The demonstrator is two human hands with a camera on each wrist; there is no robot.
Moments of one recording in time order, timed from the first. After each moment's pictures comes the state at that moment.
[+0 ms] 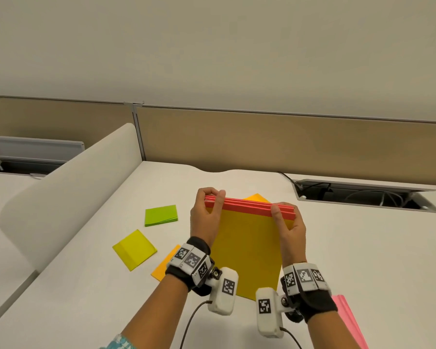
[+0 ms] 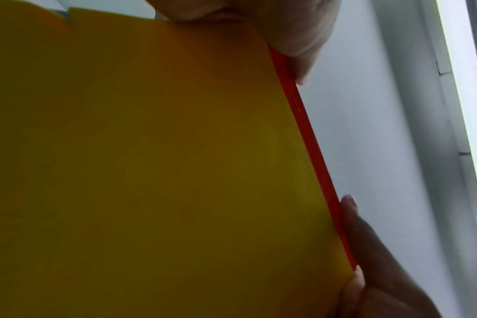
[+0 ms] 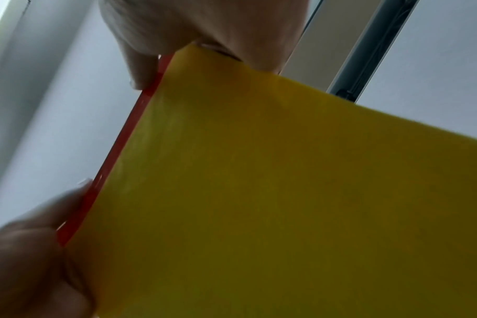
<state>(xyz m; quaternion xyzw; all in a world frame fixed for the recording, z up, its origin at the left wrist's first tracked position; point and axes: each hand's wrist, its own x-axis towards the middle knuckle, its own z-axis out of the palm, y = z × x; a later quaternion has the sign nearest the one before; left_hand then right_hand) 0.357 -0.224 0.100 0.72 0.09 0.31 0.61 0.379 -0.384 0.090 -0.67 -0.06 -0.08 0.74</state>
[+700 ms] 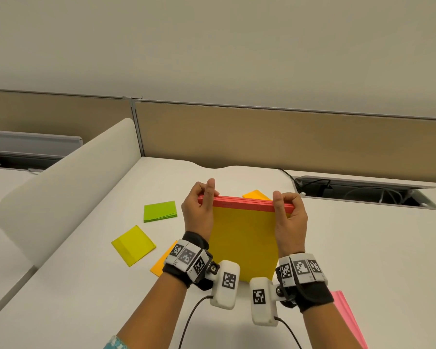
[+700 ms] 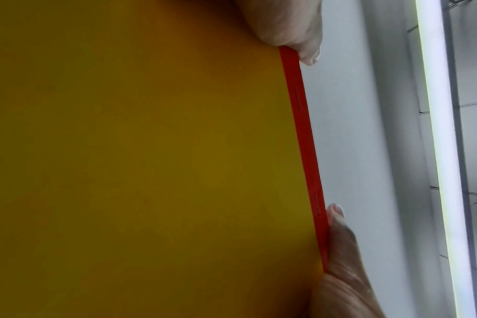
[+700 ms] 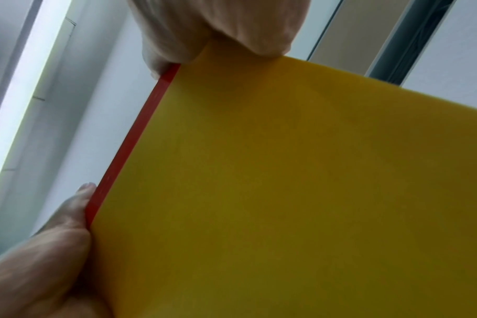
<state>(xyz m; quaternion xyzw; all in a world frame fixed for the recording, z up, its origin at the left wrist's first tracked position) 0.350 -0.222 0.111 0.68 0.08 0.38 0.62 0.376 -0.377 0.107 -0.68 -0.09 -0.17 0.71</state>
